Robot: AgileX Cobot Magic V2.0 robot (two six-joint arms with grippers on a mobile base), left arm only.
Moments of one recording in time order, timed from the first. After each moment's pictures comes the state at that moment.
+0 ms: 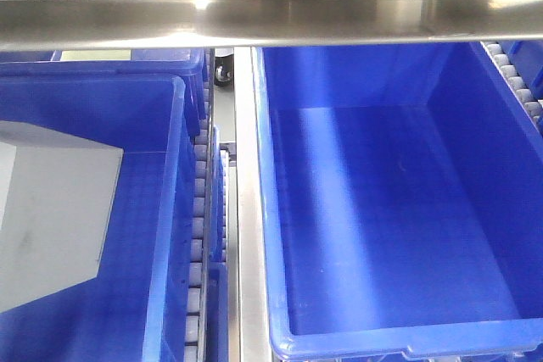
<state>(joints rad) -0.44 0.37 -0.54 -0.29 0.21 0.07</state>
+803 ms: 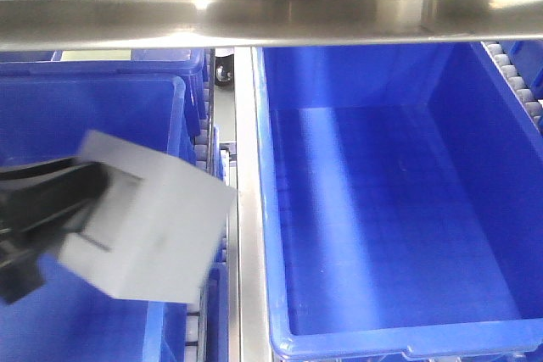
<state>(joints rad) -0.44 0.73 -0.63 -1.08 0.34 0.75</state>
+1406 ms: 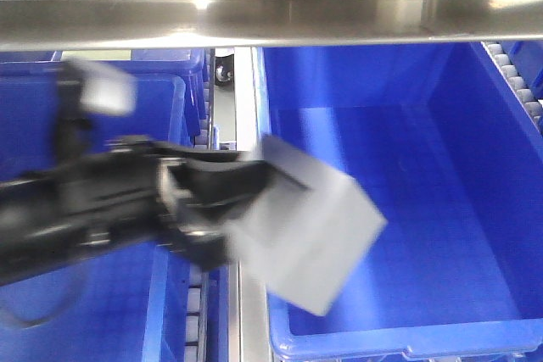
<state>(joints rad) -0.70 1.14 -0.82 -1.62 0.32 1.35</state>
